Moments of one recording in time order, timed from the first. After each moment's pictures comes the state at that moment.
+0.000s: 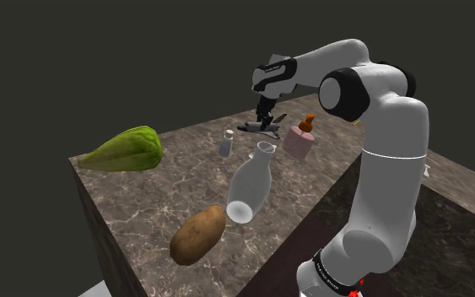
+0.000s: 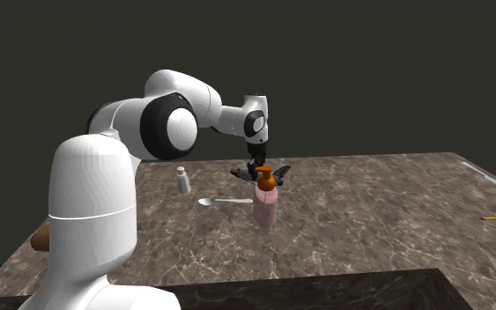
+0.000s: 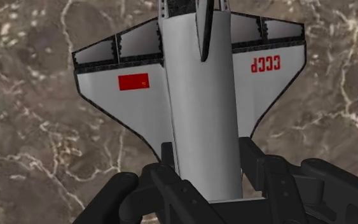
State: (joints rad) arm 0.02 0.47 -0.45 -1.67 0.17 2.08 -1.66
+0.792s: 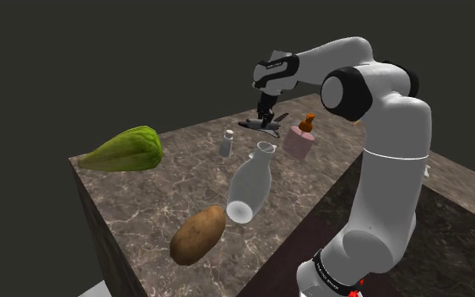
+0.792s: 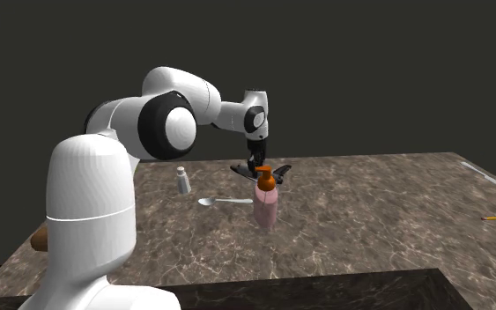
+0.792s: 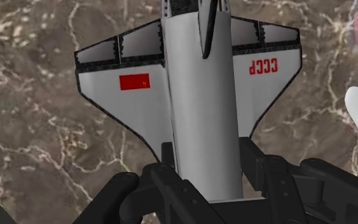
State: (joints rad) arm 0.02 0.45 -0.46 -1.65 0.16 2.05 -1.65
